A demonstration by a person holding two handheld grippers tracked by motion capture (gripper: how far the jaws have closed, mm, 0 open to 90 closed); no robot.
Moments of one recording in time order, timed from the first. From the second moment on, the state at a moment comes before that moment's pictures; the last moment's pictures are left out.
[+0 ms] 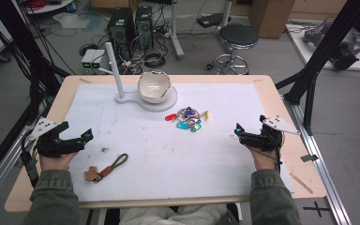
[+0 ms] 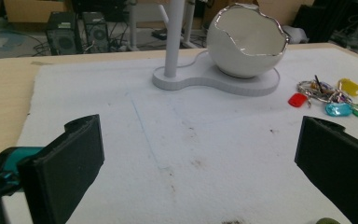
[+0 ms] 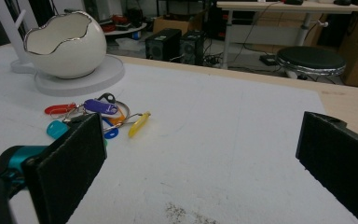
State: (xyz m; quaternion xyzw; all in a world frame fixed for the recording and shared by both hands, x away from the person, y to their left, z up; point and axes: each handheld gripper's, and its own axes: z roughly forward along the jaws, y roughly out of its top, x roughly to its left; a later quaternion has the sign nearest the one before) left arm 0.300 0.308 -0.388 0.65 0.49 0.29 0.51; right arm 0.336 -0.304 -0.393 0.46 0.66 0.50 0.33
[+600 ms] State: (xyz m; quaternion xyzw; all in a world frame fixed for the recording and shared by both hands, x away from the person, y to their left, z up) left arm 0.299 0.290 -0.389 0.68 0.46 0.27 0.50; right arm 0.338 -0.303 -0.395 0.45 0.67 0.49 0.33
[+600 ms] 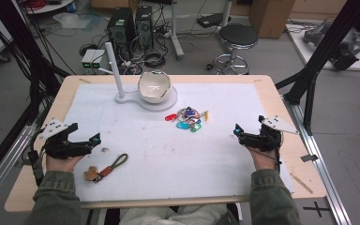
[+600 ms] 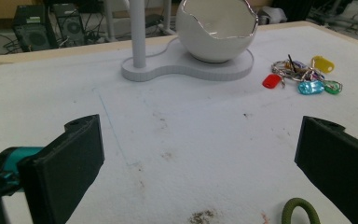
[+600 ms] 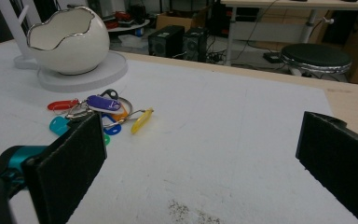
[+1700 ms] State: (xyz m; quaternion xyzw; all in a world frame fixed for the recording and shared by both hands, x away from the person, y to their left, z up) left arm 0.303 0.262 -0.400 0.76 0.42 0.20 0.45; right arm 0.339 -0.302 -0.397 0.45 0.68 0.49 0.32
